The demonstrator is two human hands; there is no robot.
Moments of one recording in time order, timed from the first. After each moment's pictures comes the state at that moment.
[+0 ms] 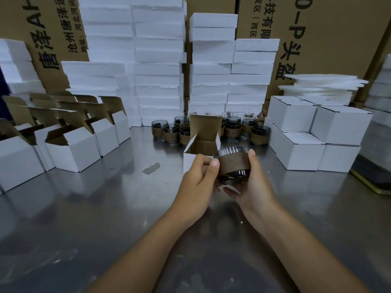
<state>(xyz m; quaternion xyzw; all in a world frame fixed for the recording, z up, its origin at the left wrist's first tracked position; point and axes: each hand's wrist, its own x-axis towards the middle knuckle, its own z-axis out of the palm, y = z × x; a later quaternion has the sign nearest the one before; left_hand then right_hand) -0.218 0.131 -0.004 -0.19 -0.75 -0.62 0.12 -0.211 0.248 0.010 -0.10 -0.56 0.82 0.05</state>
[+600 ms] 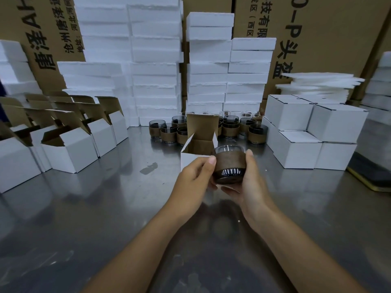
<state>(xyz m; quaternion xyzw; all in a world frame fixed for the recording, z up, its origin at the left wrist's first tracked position) -0.218 0.129 0.000 -0.19 -0.74 -0.64 0.09 -0.211 0.246 0.010 -0.10 -0.62 0.78 0.08</state>
